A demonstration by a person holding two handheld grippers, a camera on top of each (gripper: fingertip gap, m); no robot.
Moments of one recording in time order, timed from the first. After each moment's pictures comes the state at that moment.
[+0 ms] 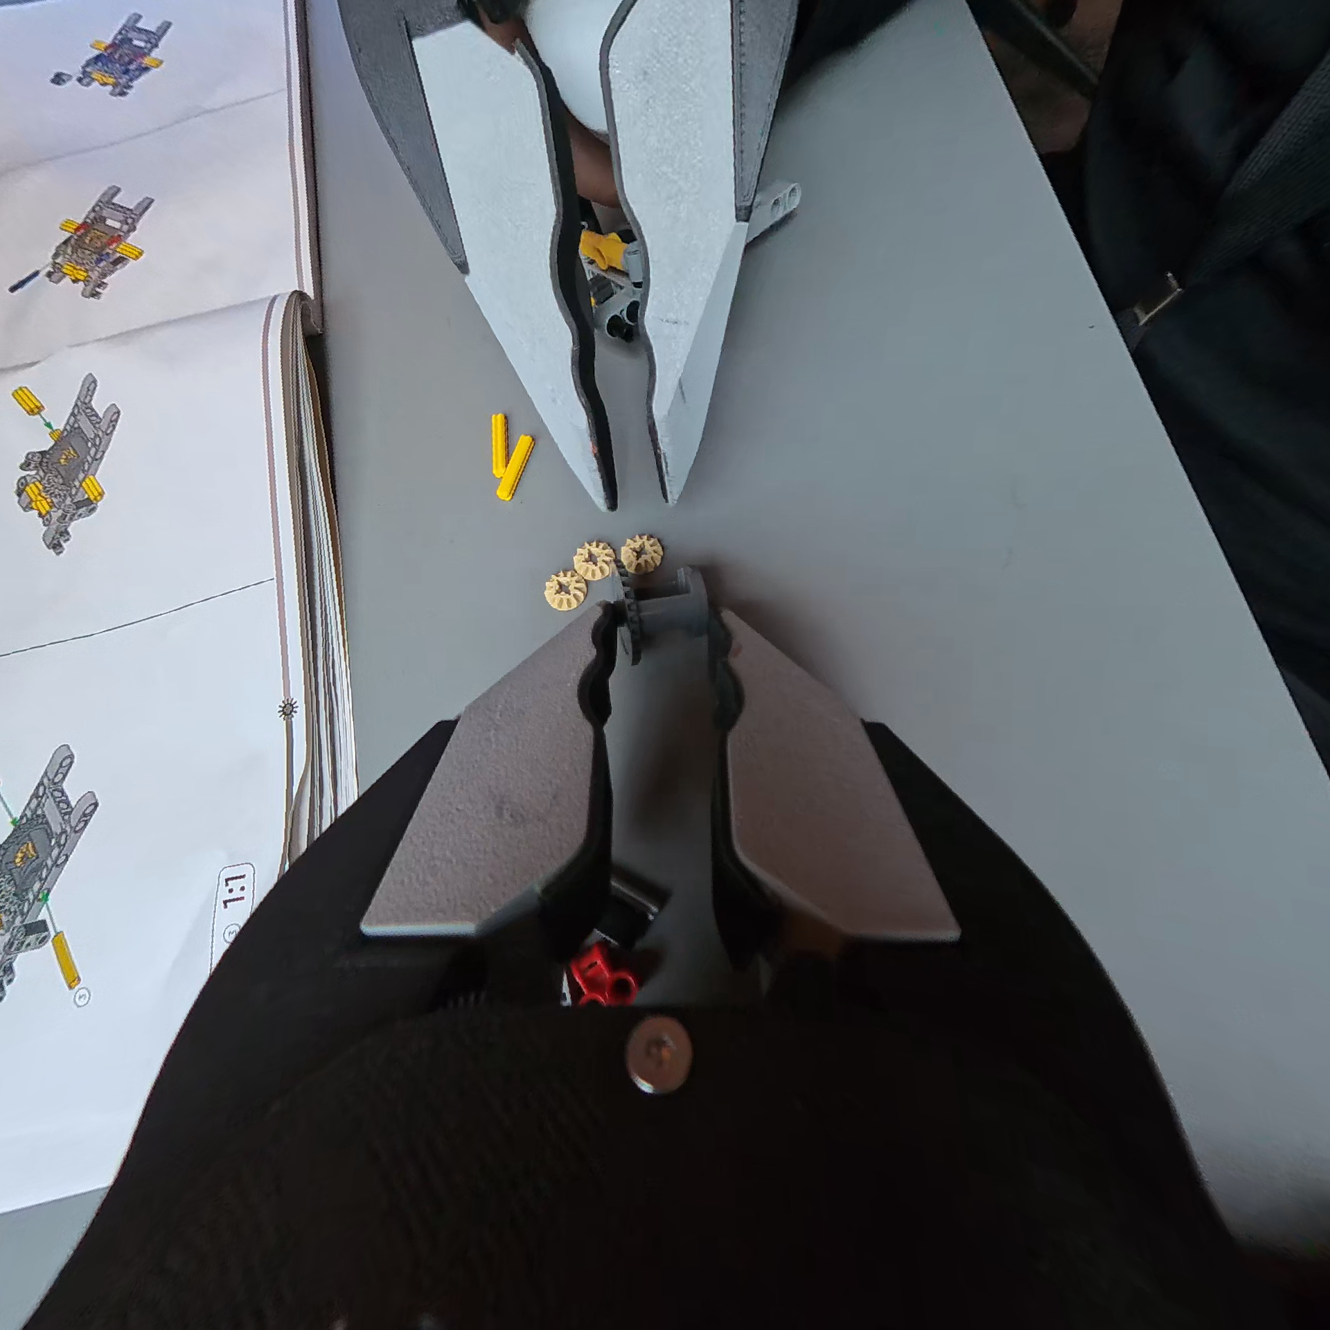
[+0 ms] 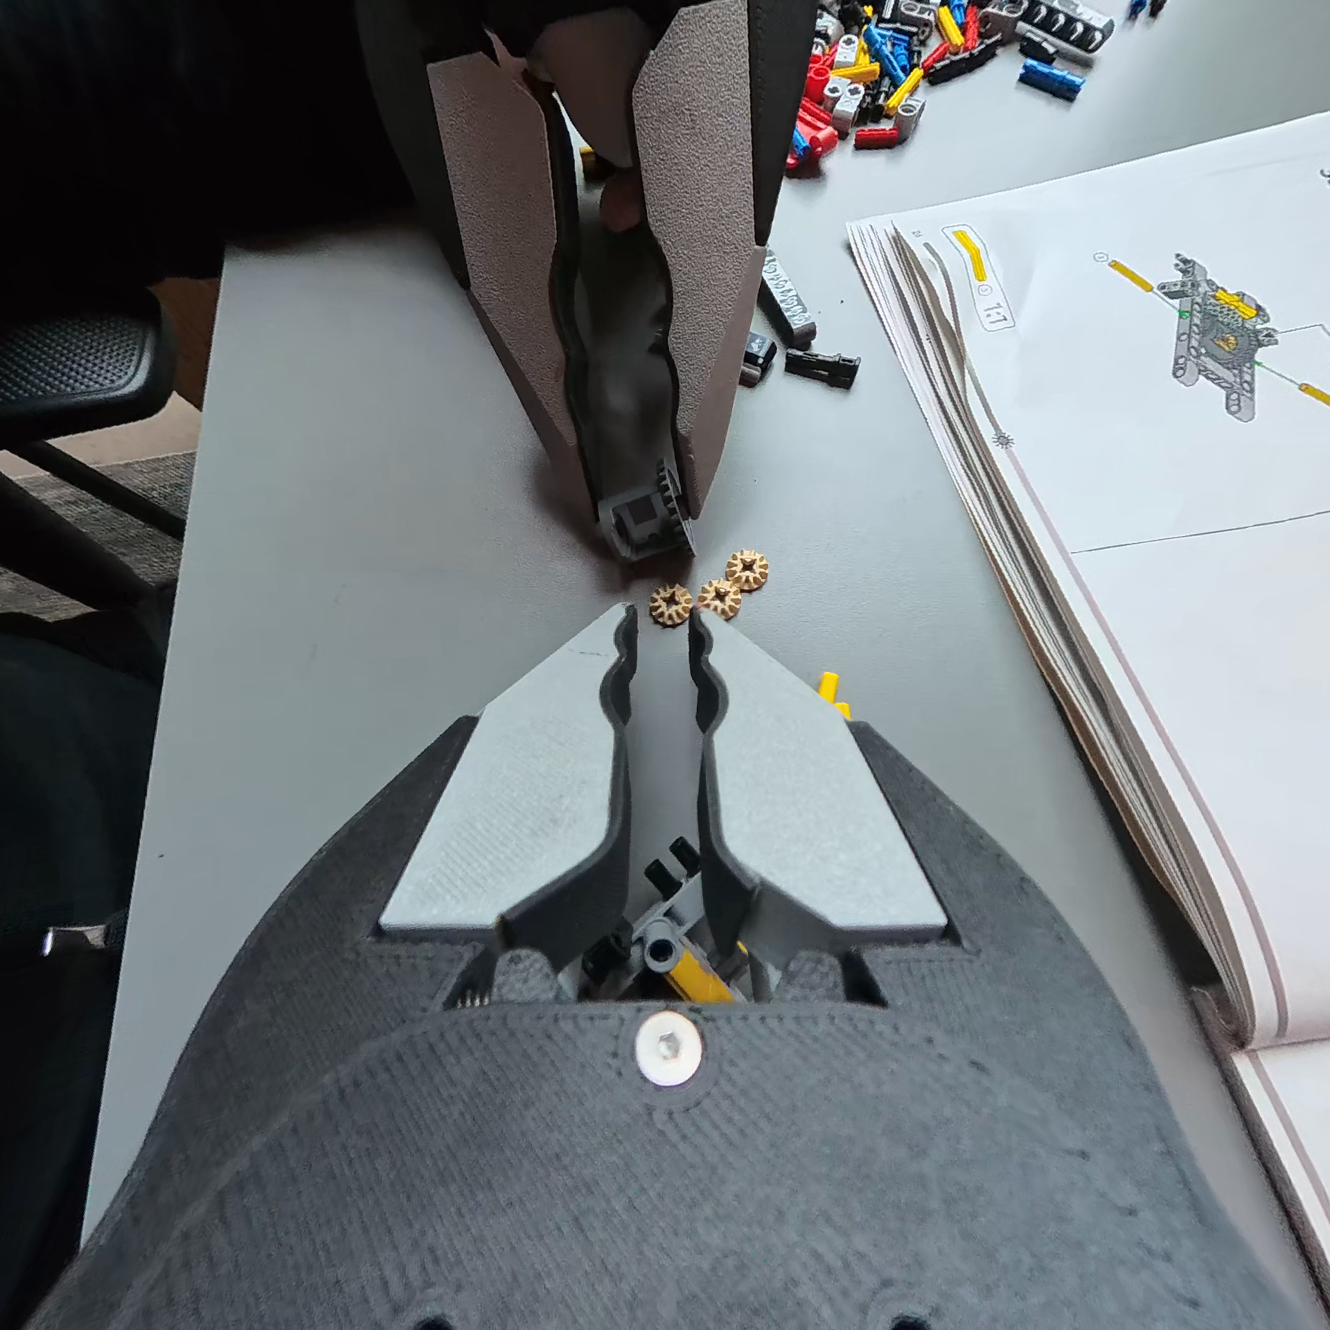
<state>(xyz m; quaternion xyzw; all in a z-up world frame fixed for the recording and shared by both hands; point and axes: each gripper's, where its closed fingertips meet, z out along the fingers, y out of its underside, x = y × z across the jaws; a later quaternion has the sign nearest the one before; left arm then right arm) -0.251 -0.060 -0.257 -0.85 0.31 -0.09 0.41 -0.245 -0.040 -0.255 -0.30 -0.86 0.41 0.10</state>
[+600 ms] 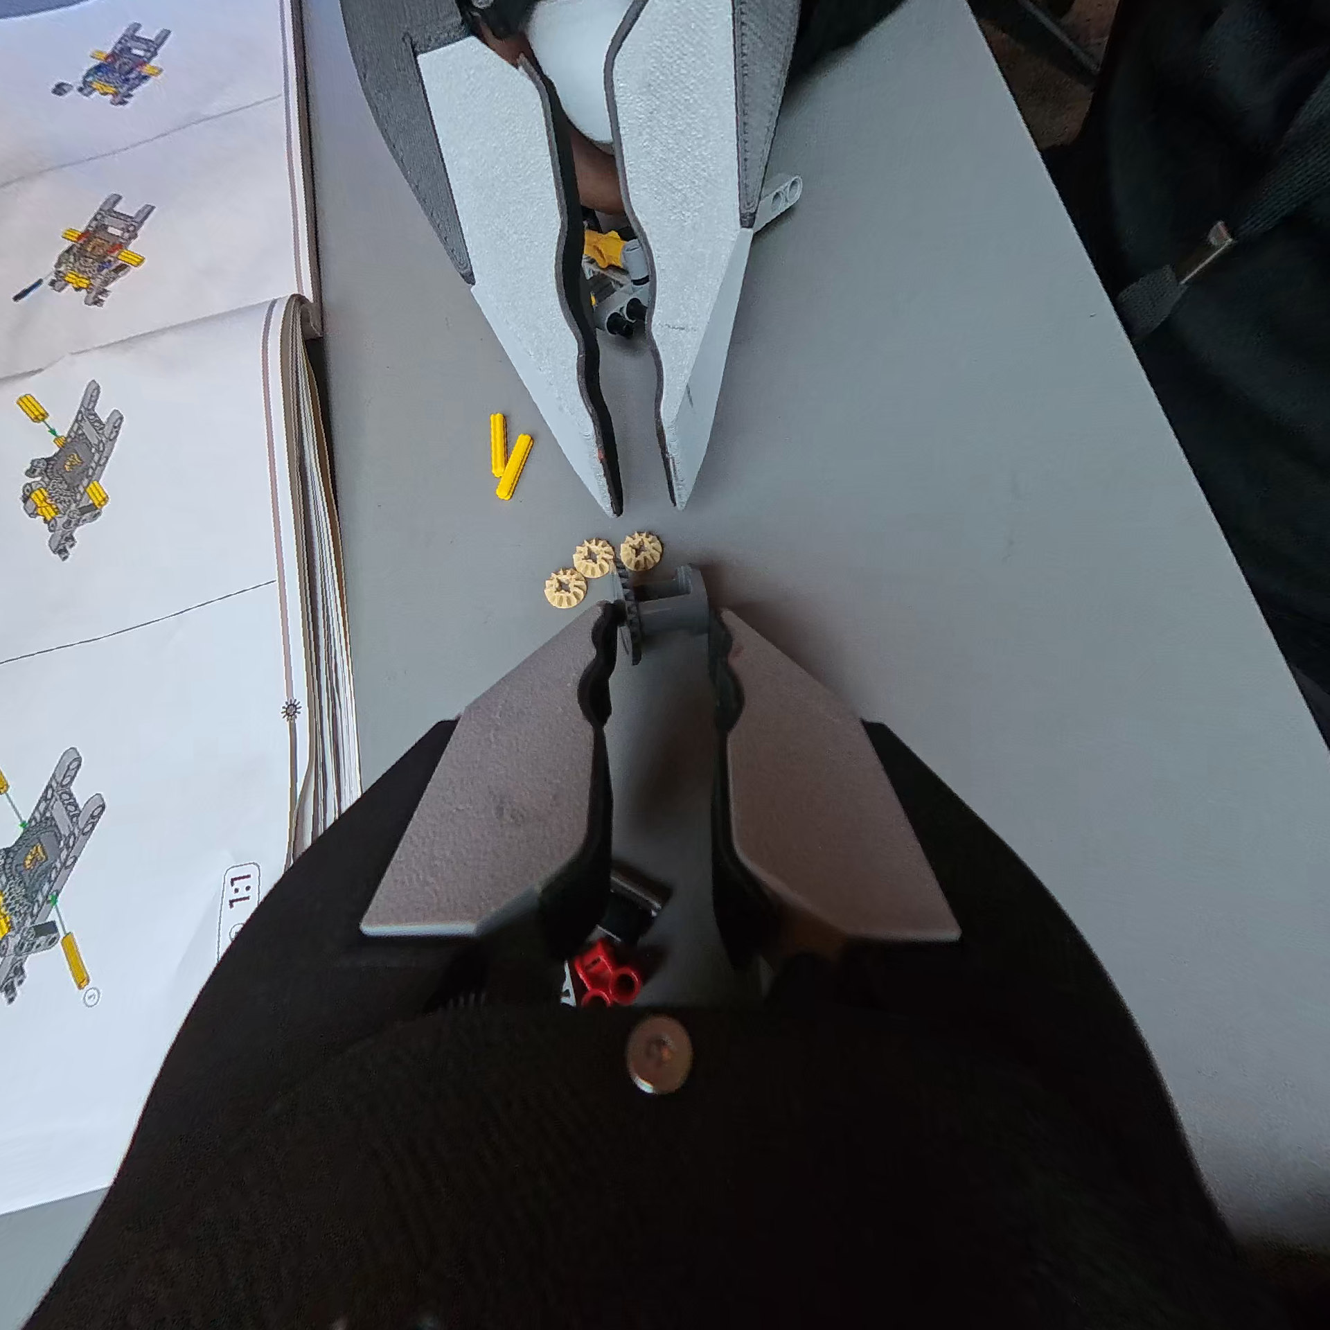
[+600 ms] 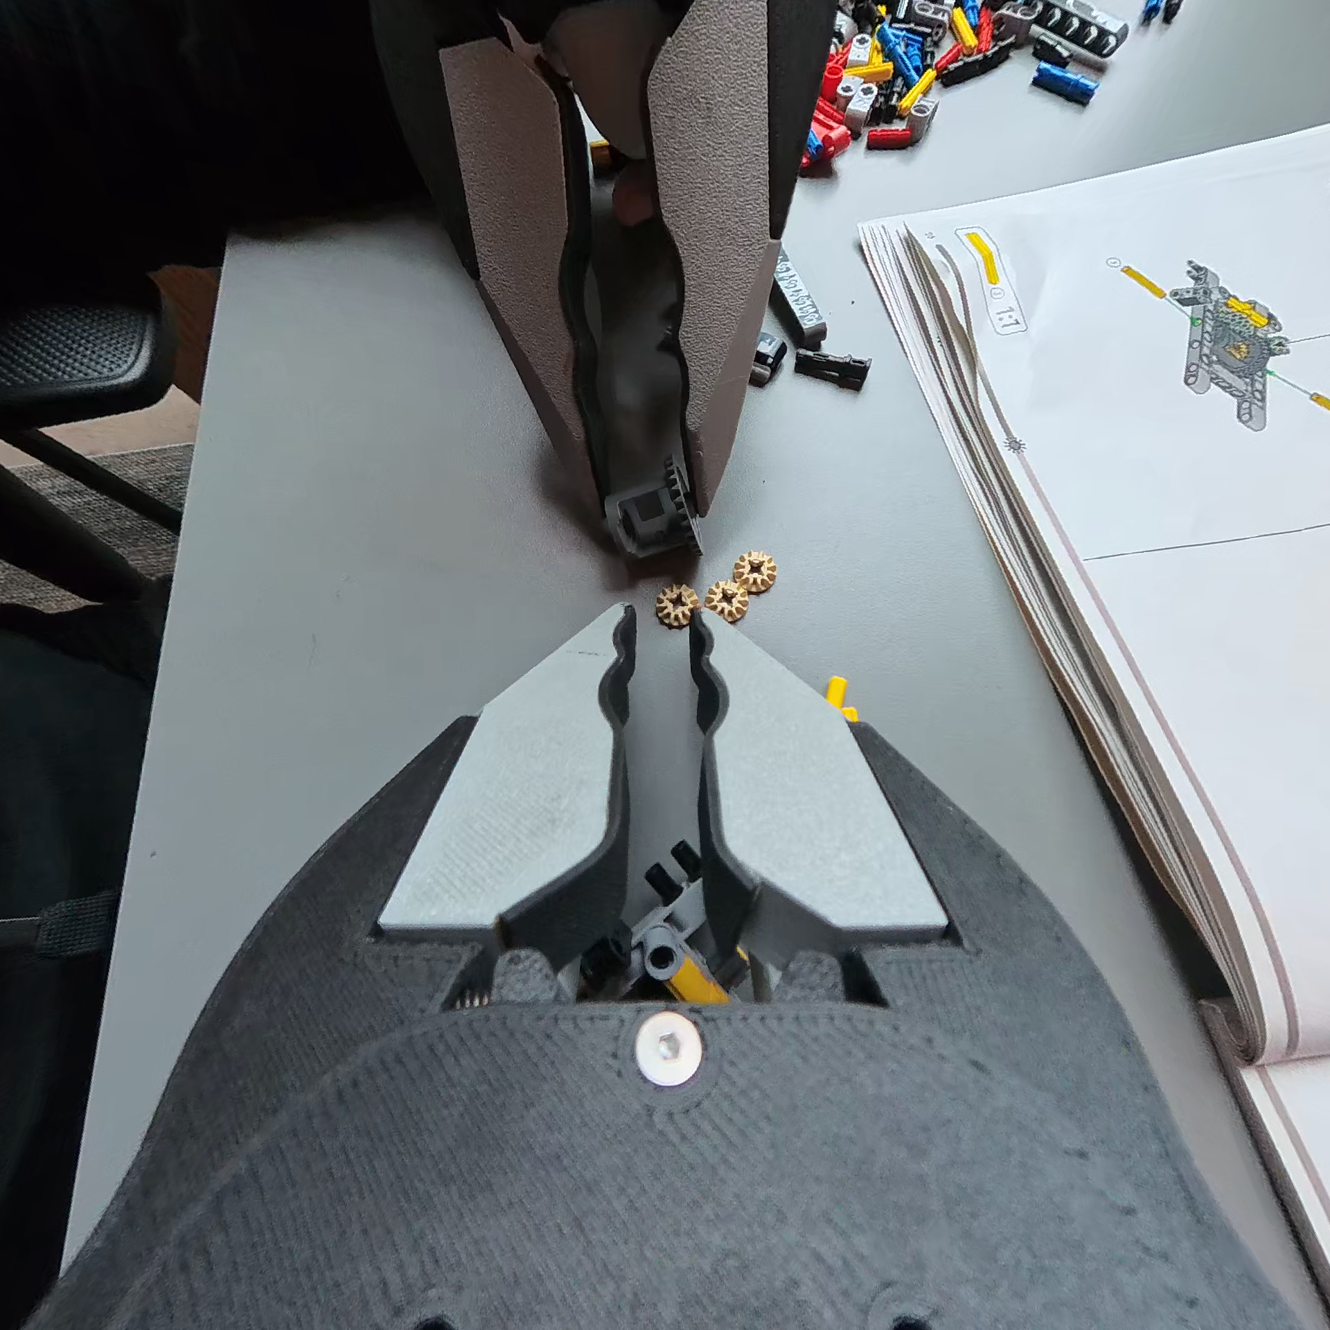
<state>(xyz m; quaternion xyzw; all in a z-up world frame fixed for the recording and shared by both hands) -0.252 -0.061 -0.257 -0.85 0.31 -0.09 0.41 -0.244 -0.042 -0.256 -0.29 -0.86 0.41 0.11</state>
